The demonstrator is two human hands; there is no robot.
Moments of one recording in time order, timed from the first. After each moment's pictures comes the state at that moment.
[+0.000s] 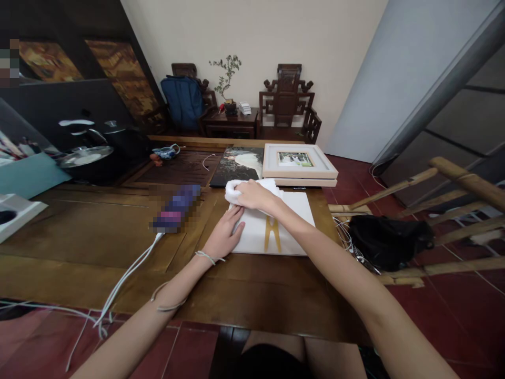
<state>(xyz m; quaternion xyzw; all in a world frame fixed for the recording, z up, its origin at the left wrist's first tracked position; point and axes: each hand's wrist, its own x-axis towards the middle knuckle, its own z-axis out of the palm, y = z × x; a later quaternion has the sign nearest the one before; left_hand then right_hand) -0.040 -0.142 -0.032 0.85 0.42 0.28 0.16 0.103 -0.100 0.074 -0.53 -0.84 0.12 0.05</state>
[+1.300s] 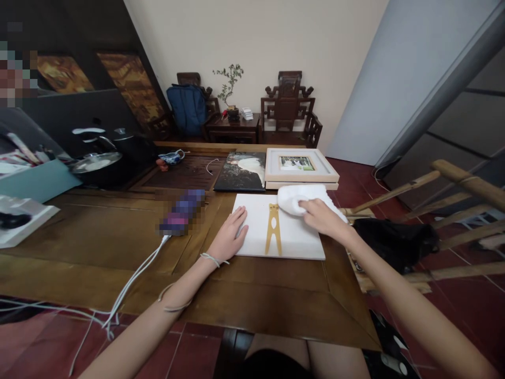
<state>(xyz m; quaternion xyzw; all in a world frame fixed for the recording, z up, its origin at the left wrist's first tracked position) -0.039 -0.143 -0.033 0.85 0.43 0.26 0.15 0.232 -0.170 0.052 -0.60 -0.79 0.06 0.07</state>
